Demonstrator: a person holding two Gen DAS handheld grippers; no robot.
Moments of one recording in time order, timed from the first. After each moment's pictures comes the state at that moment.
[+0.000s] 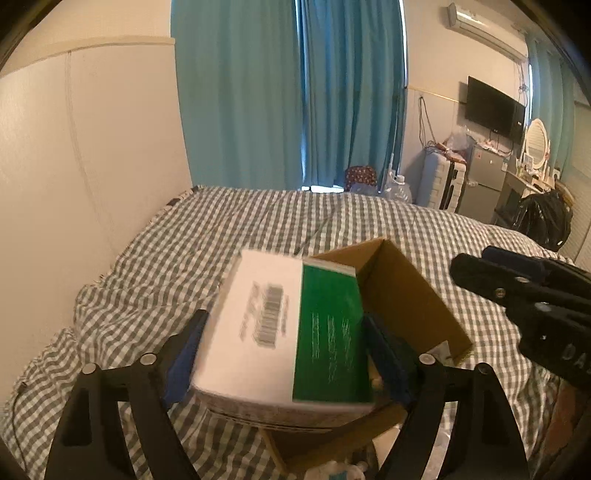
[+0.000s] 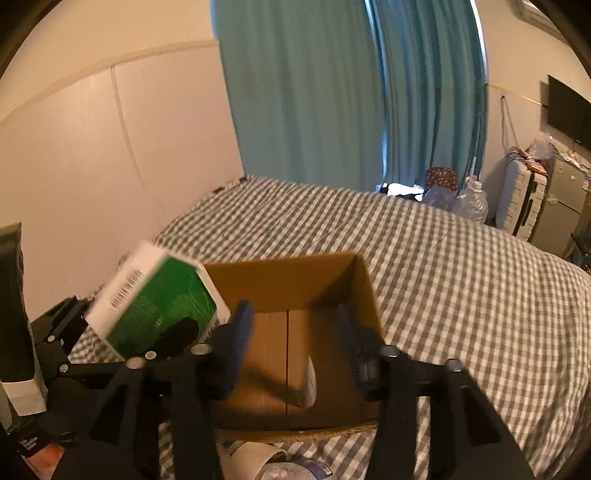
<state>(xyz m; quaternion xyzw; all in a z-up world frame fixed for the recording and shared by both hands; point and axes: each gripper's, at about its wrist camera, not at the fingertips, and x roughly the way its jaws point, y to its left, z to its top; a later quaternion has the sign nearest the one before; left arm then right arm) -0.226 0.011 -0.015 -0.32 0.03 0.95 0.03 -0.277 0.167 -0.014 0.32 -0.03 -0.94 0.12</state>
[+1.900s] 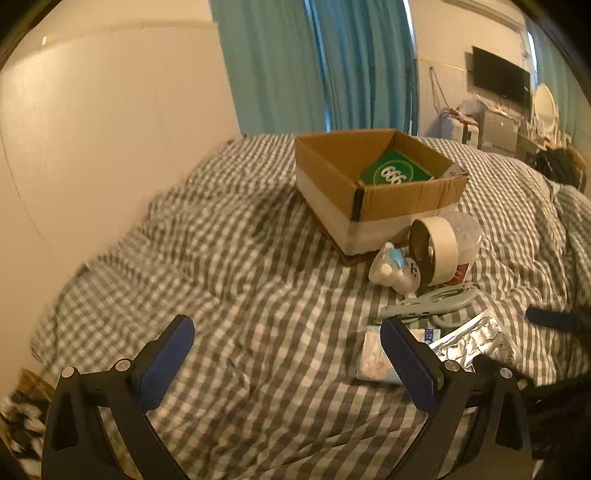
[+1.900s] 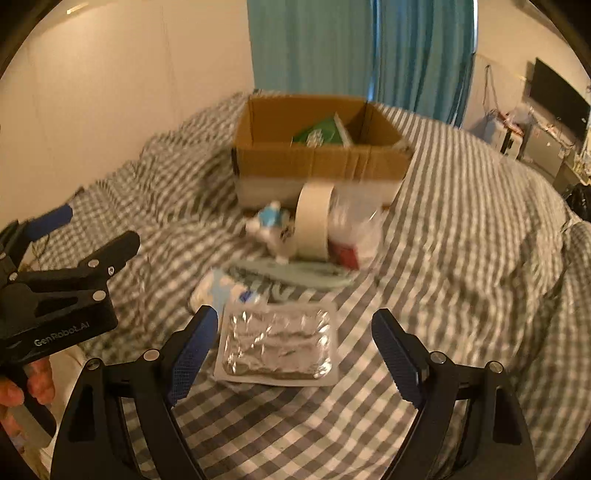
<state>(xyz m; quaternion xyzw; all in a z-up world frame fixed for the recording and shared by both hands) -0.042 -0.057 -0.098 -0.36 0.06 0.93 -0.02 -0.051 0.109 -0.117 0.43 0.02 -0.90 0.08</state>
